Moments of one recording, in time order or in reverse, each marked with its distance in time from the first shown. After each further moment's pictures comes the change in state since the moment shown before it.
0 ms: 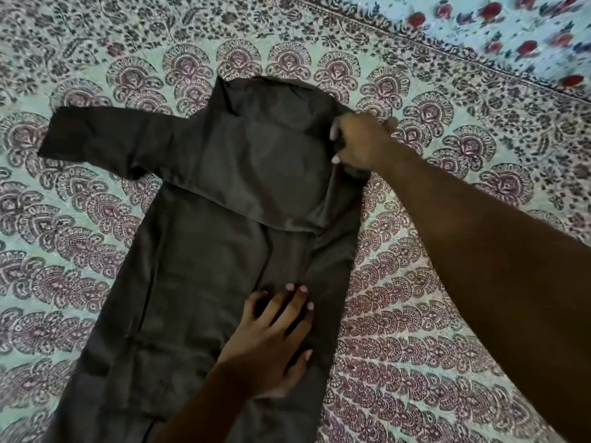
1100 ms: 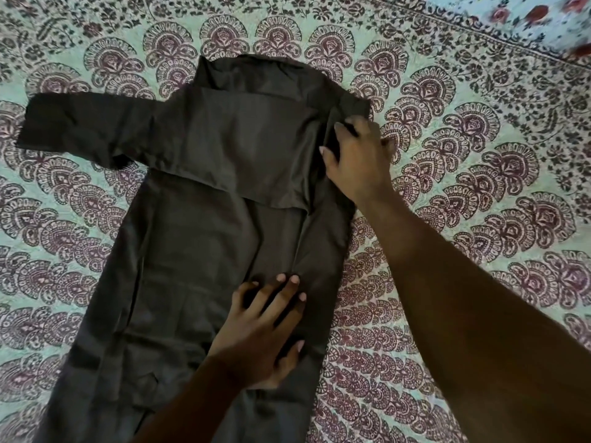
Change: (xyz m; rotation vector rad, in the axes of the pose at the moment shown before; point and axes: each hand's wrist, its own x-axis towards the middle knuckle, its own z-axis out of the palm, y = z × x) left_hand 0.002 0.000 -0.001 -0.019 -0.027 -0.032; right_hand -0.056 -0.001 0.061 0.001 0.419 0.092
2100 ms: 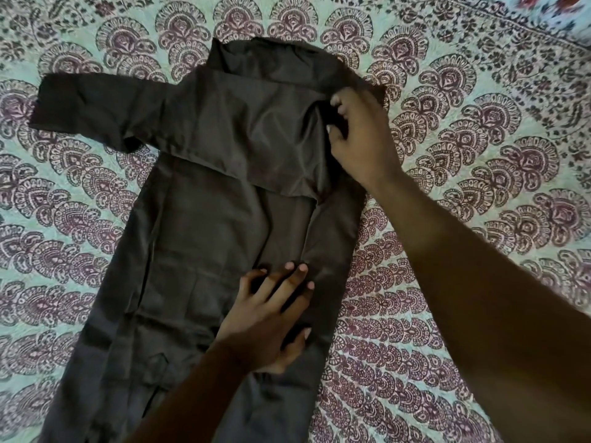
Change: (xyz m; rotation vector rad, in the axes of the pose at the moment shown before) left_hand 0.000 -0.003 0.002 -0.001 0.013 -0.015; right_hand 0.004 -0.019 -0.020 0.456 0.035 -0.122
